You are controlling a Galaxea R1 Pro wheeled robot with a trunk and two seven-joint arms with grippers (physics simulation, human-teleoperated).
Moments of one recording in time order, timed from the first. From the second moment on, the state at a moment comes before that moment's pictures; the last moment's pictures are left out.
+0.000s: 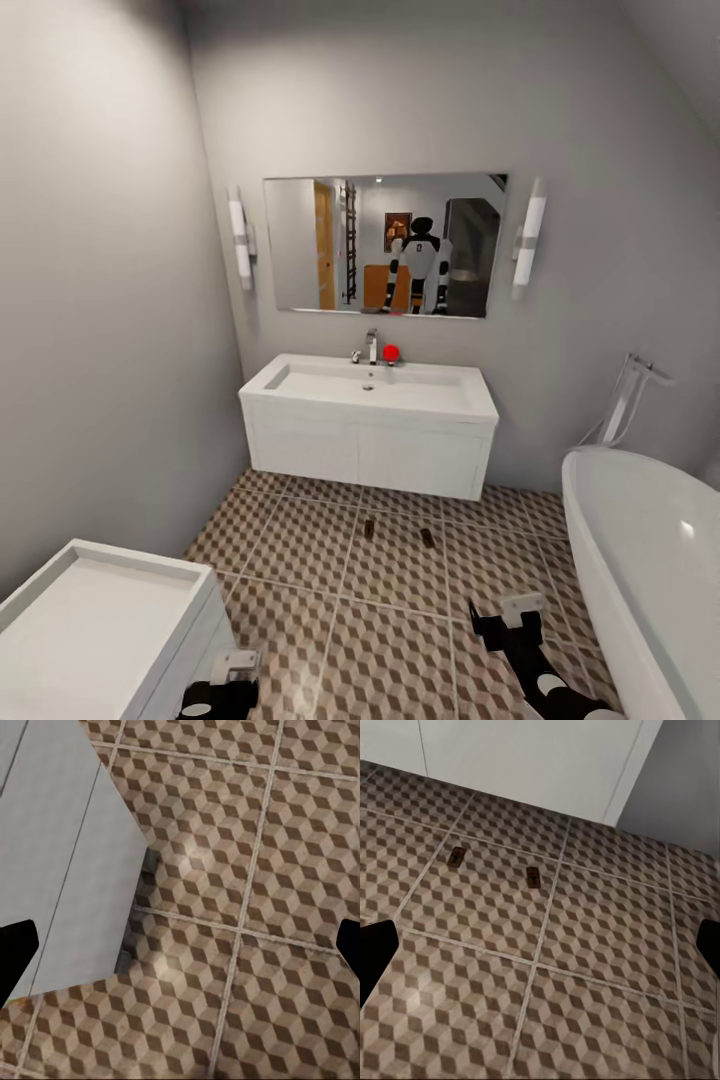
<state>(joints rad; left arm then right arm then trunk) -0.57 -0.04 -0.38 0.07 0.36 -0.18 0.13 -0.58 -0.07 0.18 -0.02 -0.04 -0.54 -0.06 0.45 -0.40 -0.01</state>
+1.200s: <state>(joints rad) -0.49 0.09 -0.38 0.08 0.36 -0.43 -0.08 -0.52 -0.10 0.18 -0.02 -0.04 -0.62 -0.03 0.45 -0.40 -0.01</state>
